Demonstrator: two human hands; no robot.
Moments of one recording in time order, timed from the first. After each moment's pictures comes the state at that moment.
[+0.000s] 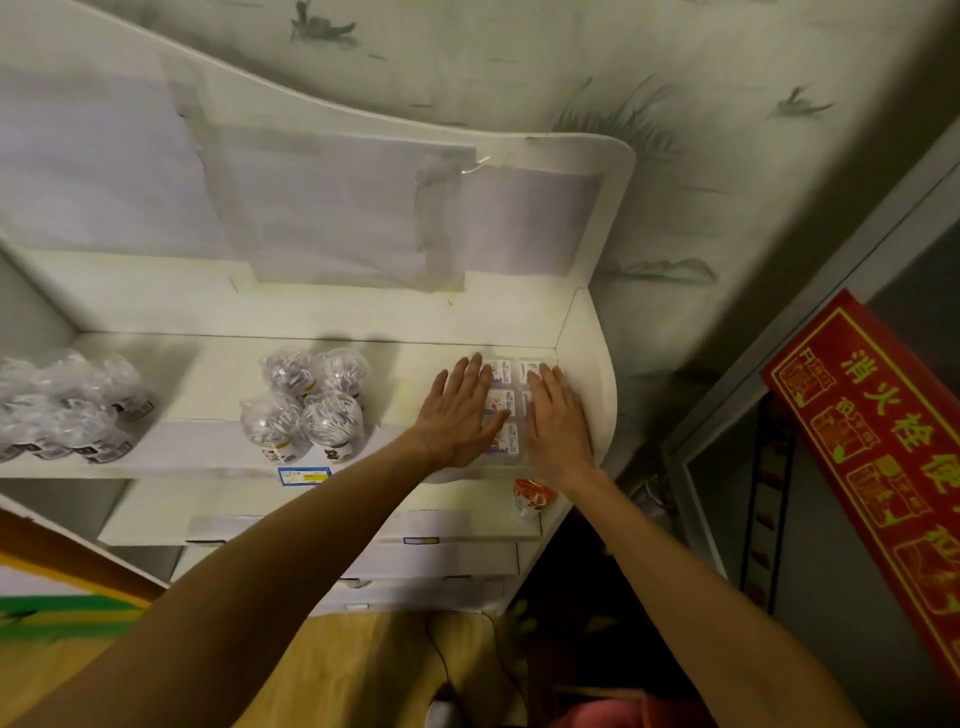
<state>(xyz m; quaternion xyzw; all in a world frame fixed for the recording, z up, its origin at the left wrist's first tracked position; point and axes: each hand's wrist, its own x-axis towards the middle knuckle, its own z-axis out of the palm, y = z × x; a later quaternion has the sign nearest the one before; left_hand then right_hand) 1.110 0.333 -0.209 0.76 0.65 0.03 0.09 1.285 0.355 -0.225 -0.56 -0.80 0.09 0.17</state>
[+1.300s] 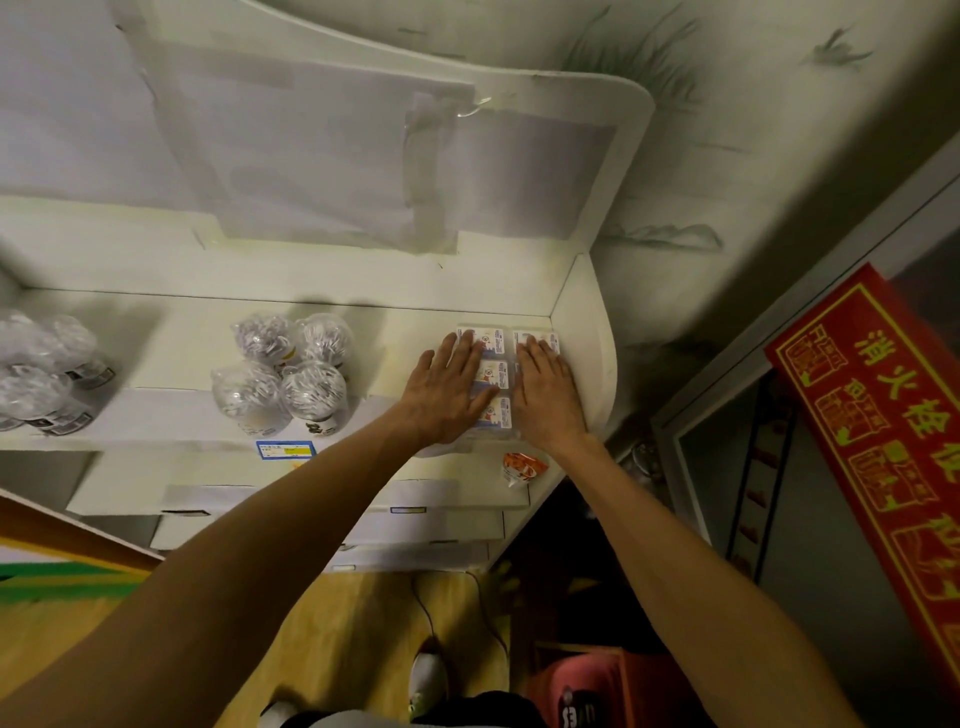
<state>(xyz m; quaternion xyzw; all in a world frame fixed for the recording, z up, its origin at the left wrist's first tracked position) 1.102 0.340 -0.236 0.77 0.64 0.01 0.08 1.284 0.379 -0.247 -0.55 -0.83 0.05 0.05</state>
